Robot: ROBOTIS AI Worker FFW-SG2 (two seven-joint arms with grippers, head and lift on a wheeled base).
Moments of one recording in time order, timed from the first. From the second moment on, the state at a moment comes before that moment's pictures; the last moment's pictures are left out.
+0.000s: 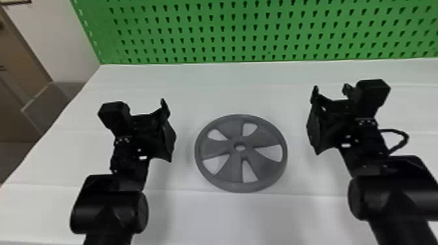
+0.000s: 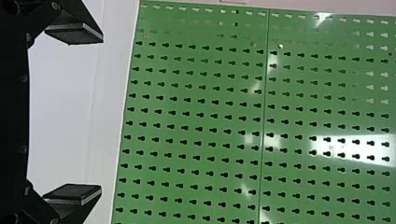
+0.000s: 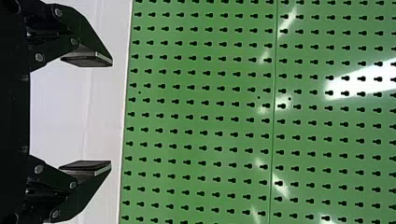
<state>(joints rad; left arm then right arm) -0.02 0.06 0.04 -1.55 0.13 -0.07 0.06 -0.17 -0.02 0.03 -1.45 0.00 0.02 0.00</state>
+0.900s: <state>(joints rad) -0.02 0.06 0.04 -1.55 0.12 -0.05 0.06 -0.18 -0.02 0.03 -1.45 0.00 0.04 0.00</state>
